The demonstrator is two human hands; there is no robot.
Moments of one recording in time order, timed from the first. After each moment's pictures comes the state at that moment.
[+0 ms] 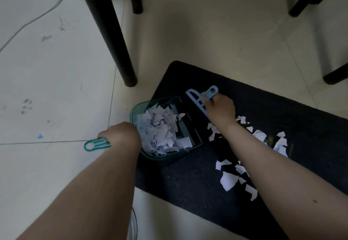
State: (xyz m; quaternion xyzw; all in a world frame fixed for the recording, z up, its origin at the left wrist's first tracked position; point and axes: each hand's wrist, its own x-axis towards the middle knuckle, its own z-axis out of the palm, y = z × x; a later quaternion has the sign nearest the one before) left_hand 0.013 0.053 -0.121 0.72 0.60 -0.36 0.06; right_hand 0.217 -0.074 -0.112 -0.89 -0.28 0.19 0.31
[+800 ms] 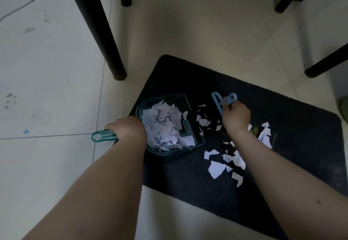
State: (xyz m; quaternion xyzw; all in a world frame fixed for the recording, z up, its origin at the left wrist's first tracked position) left_hand 0.040 0.018 -0.115 0.74 0.54 -0.39 0.04; right_hand 0.235 -0.144 -0.117 -0.95 -0.13 0.11 0.28
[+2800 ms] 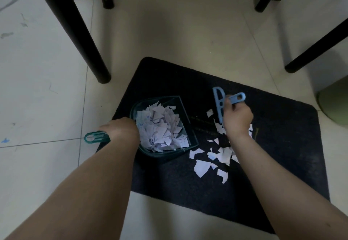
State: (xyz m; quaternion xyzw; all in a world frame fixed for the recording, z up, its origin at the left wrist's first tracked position) left_hand 0.059 0.006 -0.116 0.73 0.52 -0.44 0.05; right_hand 0.240 -0.182 -0.095 -0.92 -0.06 0.05 0.39
